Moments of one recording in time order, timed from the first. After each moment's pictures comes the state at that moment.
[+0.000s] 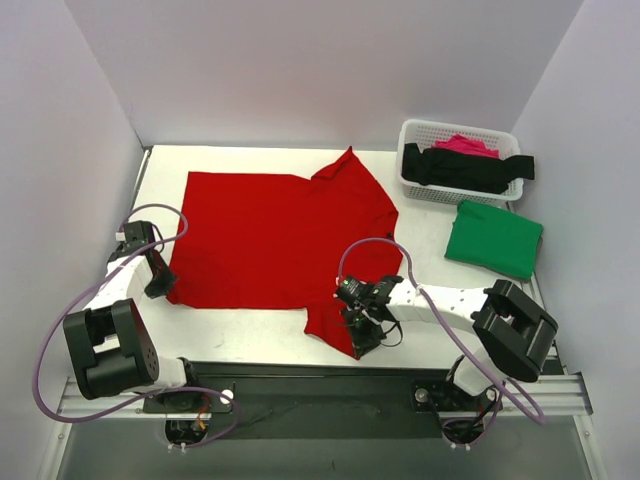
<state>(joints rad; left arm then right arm) 0.27 1.38 0.79 -0.58 -0.19 -0.36 0.96 1.51 0.75 -0.64 -0.11 0.65</state>
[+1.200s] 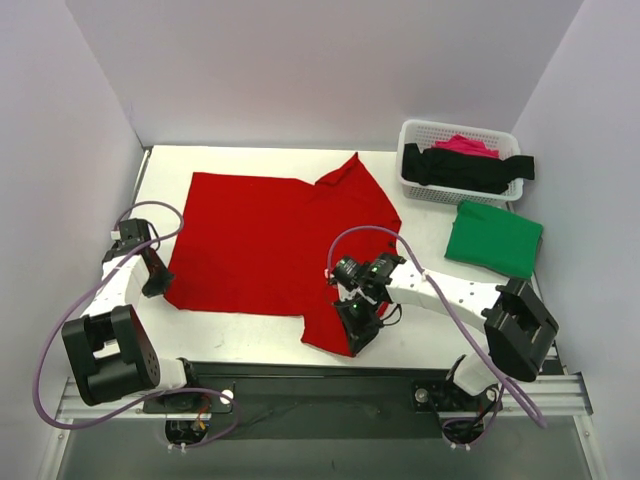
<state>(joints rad) 0.28 1.35 0.82 -0.64 -0.19 -0.36 0.93 1.51 0.96 -0.91 -0.31 0.49</state>
